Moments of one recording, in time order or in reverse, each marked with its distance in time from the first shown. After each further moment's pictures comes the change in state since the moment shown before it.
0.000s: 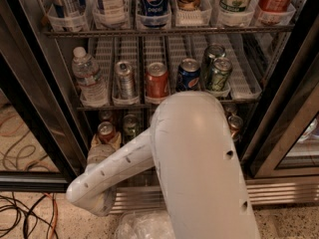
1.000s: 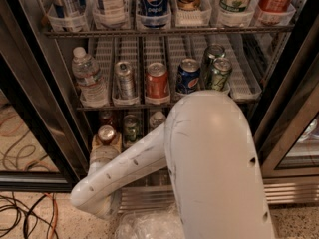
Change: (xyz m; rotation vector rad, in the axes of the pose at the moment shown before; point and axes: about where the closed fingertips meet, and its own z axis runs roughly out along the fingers) arm -0.009 -0.006 -0.019 -0.042 0.007 0.022
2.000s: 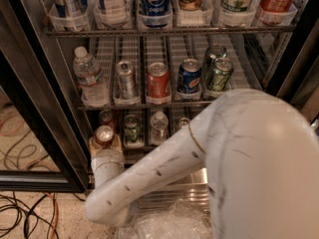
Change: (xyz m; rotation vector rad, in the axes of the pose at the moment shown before) arm -0.027 0.004 -0.042 -0.177 -0.024 0.060
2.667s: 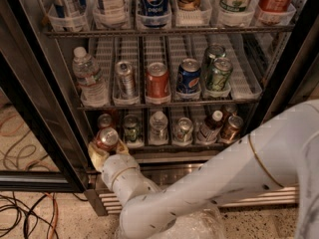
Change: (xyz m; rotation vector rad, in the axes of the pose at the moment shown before) arm -0.042 0.012 -0.075 -0.352 -0.019 0.121
